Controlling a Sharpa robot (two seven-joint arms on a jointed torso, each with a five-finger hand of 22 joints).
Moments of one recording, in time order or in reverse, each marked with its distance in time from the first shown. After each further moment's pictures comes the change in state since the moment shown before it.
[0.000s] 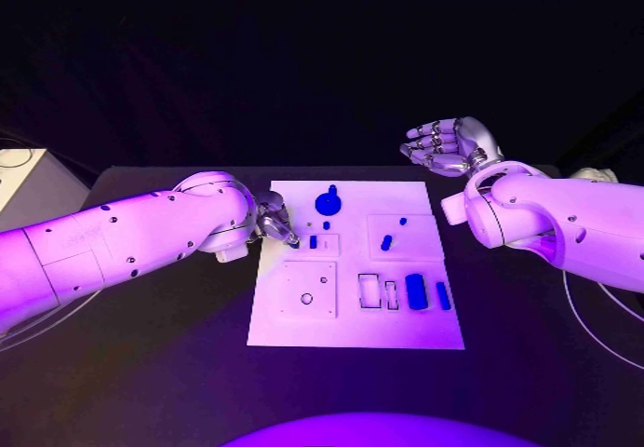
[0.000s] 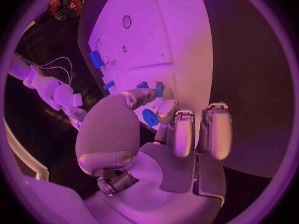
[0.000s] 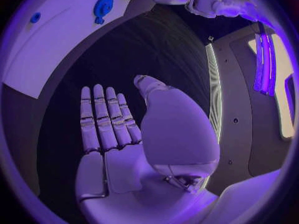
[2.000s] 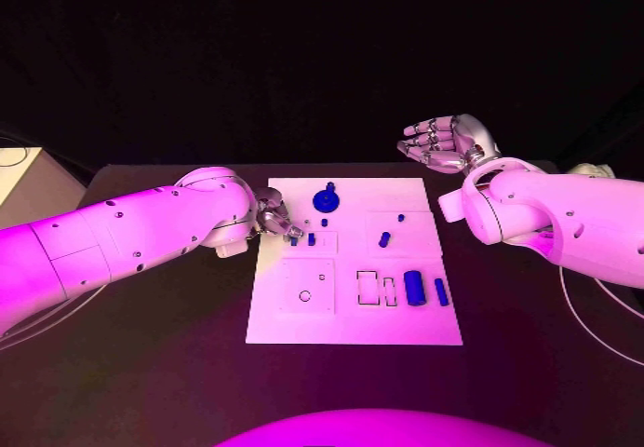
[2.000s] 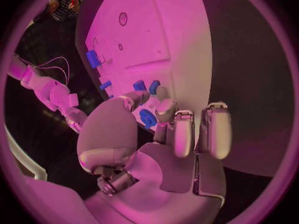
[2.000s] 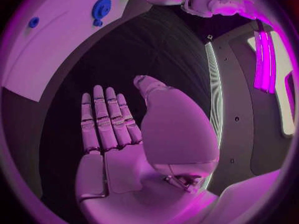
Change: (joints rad) left arm 0.000 0.032 -0.001 -0.047 -0.003 0.016 -0.006; left_hand -0.134 0.013 -0.209 0.068 -0.018 0.044 -0.027 -0.048 -0.022 -0.004 -0.004 -0.026 -0.022 0.000 -0.008 0.000 0.000 0.000 0.000 -0.008 -0.012 0.000; right arm 0.000 -0.002 0.000 0.003 0.017 0.015 0.001; right_hand -0.008 0.008 -0.014 -0.014 0.043 0.000 0.000 -0.018 -0.026 0.011 0.004 -0.037 -0.001 0.003 0.010 -0.042 -0.037 0.000 -0.155 0.007 -0.007 -0.079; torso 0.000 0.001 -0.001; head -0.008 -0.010
